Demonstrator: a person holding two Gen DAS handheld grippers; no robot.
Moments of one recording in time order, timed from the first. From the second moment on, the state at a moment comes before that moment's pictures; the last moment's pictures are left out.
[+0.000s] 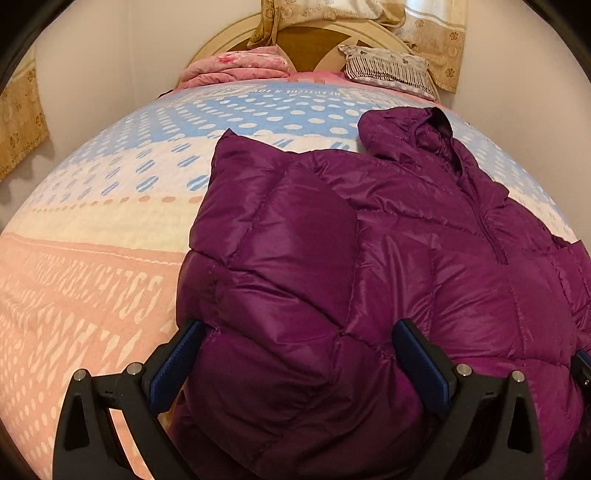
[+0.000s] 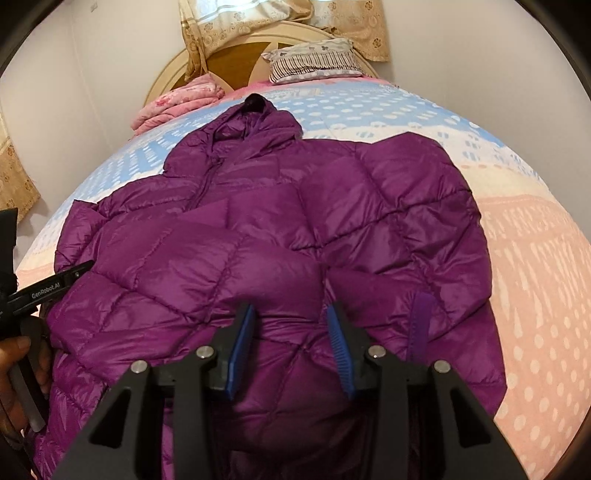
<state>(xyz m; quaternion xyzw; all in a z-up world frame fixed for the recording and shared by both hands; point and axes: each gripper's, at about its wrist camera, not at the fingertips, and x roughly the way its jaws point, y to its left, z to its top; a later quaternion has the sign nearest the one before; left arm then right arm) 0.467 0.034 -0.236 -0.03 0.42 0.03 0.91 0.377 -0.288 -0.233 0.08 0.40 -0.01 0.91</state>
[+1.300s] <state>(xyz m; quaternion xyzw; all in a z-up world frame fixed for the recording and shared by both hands) 0.479 0.061 -0.173 -0.03 0.35 0.05 0.94 0.390 -0.325 -0.170 0.08 0.33 -0.05 0.94</state>
